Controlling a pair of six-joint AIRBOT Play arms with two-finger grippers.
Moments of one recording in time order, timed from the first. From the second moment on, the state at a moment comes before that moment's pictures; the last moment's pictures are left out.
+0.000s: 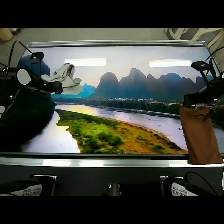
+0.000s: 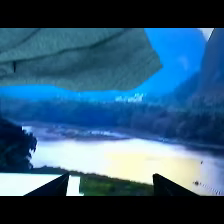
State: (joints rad) left arm -0.12 -1.40 1.43 1.56 -1.03 -1.71; right arm -0.19 -1.33 1.47 -1.54 1.45 1.10
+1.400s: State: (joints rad) left arm 0.00 -1.56 2.01 1.36 -0.97 -1.63; right arm -0.19 -1.16 1.61 -1.43 1.16 0.99
